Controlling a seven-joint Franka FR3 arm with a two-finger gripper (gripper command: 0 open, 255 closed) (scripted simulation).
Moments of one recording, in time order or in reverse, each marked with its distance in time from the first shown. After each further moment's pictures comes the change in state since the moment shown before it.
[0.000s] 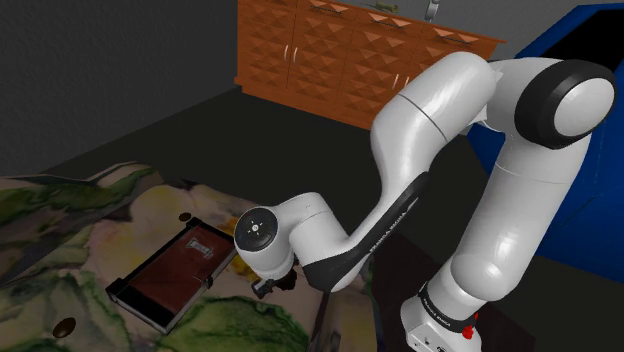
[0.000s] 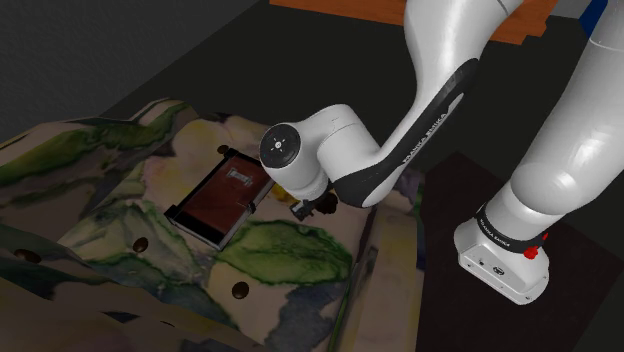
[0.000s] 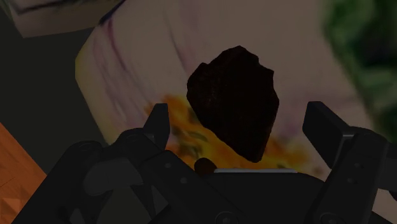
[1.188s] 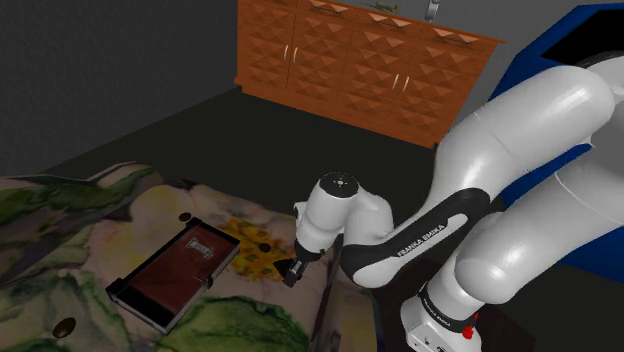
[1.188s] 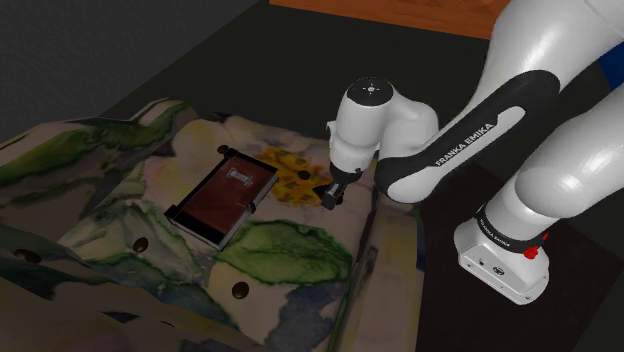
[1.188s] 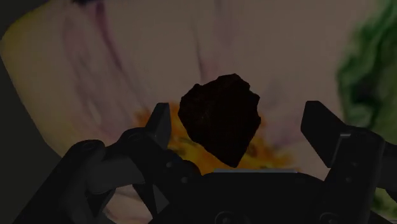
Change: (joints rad) arm 0.083 -0.425 -0.203 -0.413 0.726 0.576 -0.947
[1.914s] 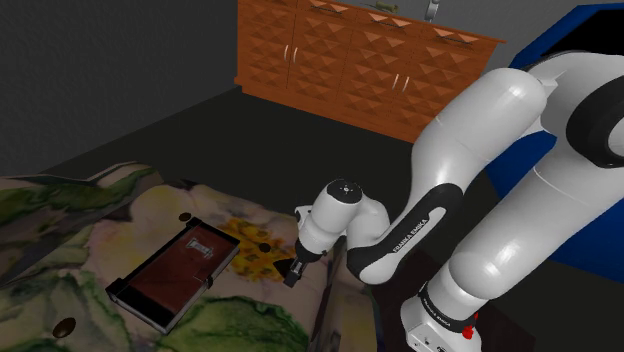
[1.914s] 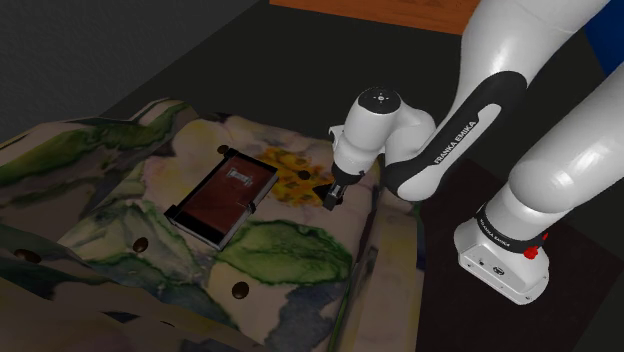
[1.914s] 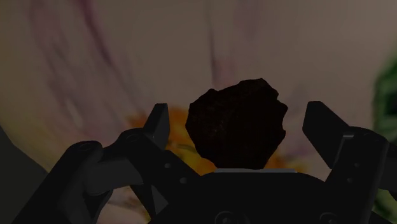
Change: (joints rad) arm -0.131 0.147 0.011 -0.036 -0.216 0.232 0.031
